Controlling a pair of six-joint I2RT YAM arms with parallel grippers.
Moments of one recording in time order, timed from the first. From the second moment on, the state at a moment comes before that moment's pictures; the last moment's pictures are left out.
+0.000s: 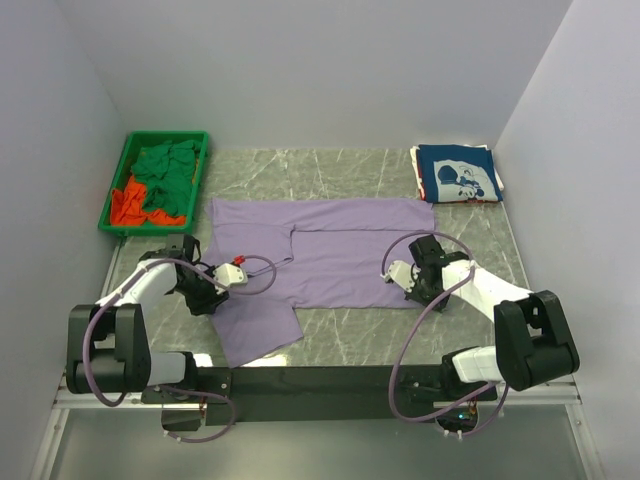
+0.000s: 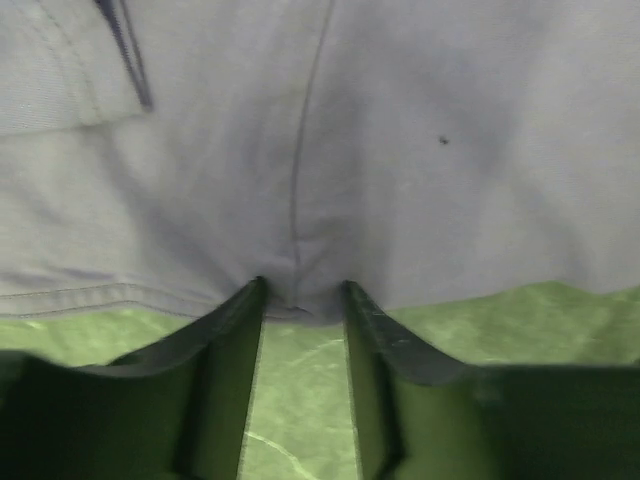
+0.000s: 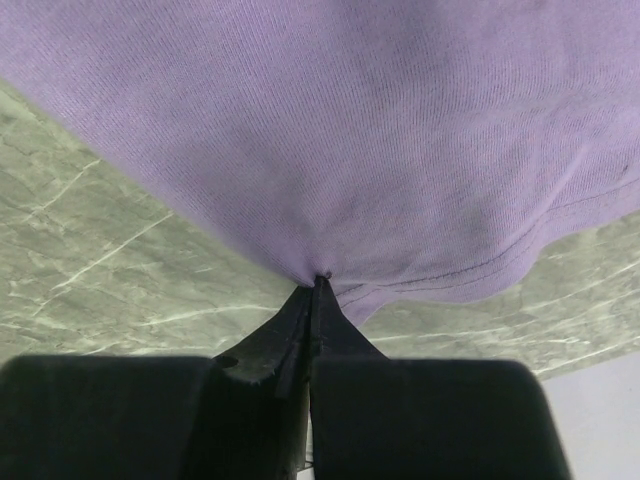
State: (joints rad) left arm 0.02 1.31 0.65 -0.76 0.39 1.22; right arm 0.26 1.34 0.62 -0.70 0.12 -0.82
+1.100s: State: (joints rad) left arm 0.08 1.36 0.97 -1.15 0.49 1.24; right arm 0.08 1.30 0.90 -0.94 -0.02 -0.95
